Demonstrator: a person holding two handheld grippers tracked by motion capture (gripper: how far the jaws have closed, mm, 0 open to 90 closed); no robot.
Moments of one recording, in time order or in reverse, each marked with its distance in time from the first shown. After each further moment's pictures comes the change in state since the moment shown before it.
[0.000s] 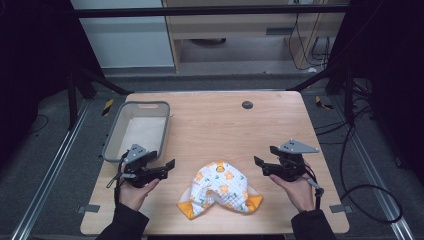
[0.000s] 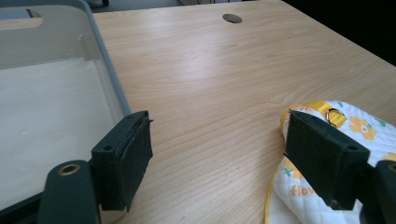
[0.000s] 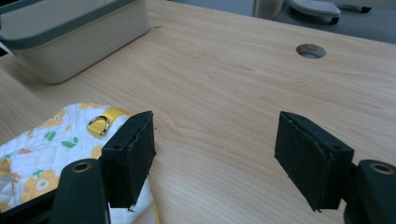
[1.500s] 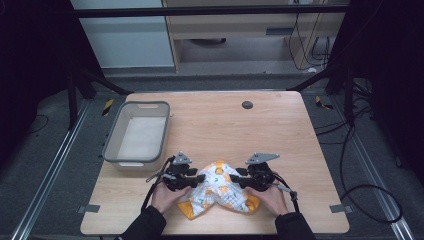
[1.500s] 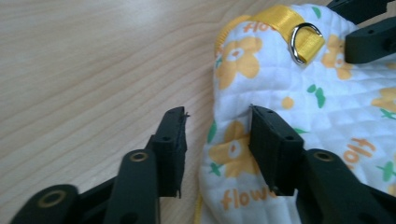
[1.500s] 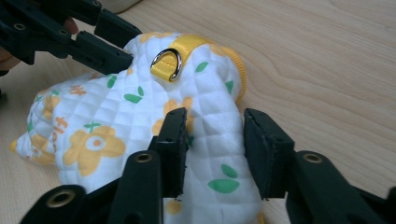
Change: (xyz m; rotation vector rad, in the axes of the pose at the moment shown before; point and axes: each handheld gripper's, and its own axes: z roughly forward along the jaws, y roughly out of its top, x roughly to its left) left arm -0.046 -0.030 0.088 0.298 -0.220 0.100; right arm 0.043 -0.036 0.068 0.203 0.254 -0.020
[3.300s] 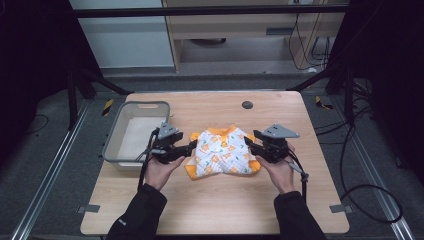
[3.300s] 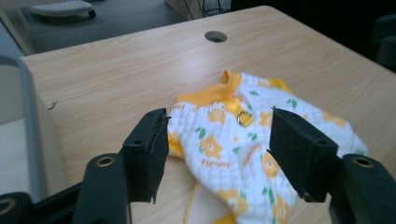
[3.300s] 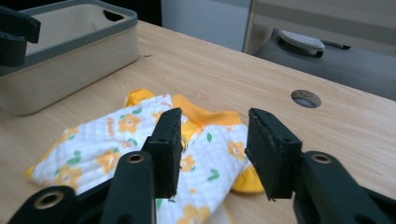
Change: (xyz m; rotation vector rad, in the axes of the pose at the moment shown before) left arm 0.018 0.065 -0.056 -0.276 0.224 -0.010; right arm -0.031 0.060 -0.048 -0.269 -0.301 -0.073
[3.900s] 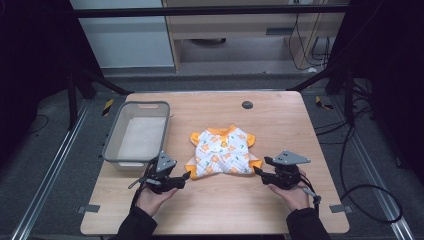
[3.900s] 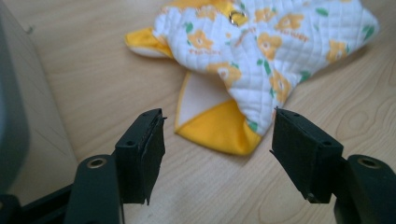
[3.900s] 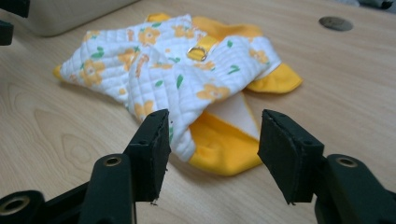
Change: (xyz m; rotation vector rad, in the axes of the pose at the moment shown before) left arm -0.011 -0.079 -0.012 0.144 -0.012 0.087; right arm 0.000 -0.072 -0.027 0.126 0.078 0.009
